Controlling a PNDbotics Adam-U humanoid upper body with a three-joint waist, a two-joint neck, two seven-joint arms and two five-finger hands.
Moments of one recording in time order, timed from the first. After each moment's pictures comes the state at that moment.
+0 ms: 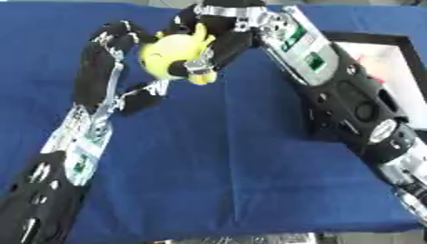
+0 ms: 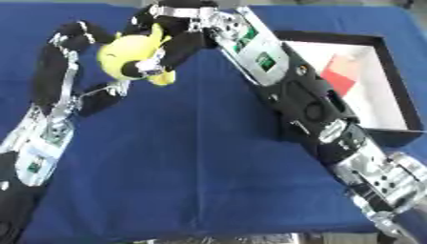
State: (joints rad) left arm -0.84 0.05 -0.29 -1.21 -0.95 -0.34 0.61; right arm -0.95 -0.43 0.35 -1.46 -0.02 0.12 0.64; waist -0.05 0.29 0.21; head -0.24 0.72
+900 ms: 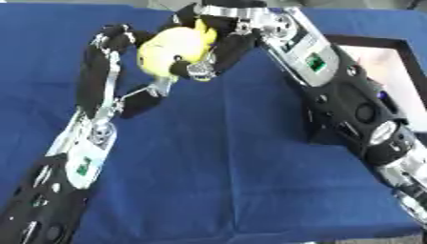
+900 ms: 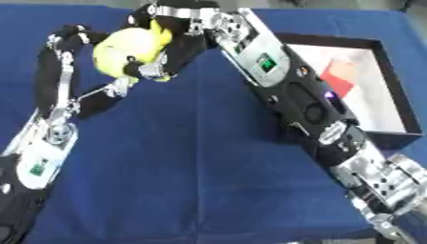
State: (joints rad) left arm -0.84 0.04 -0.30 -1.21 -0.92 -0.39 0.63; right arm -0.95 -0.43 0.35 -1.46 -0.03 0.04 0.64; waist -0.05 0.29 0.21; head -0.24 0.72
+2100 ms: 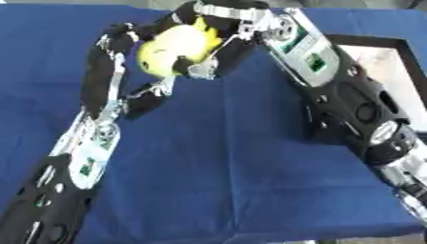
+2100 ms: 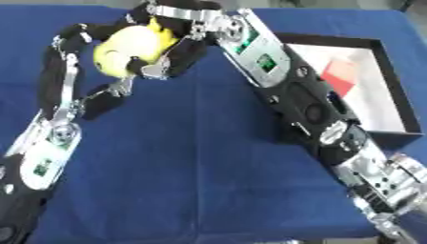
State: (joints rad) left arm -0.85 0.03 -0.31 -1.21 -0.92 -0.40 0.63; right arm -0.95 -0.44 0.35 -1.46 -0.01 -0.09 0.62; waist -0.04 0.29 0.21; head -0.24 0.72
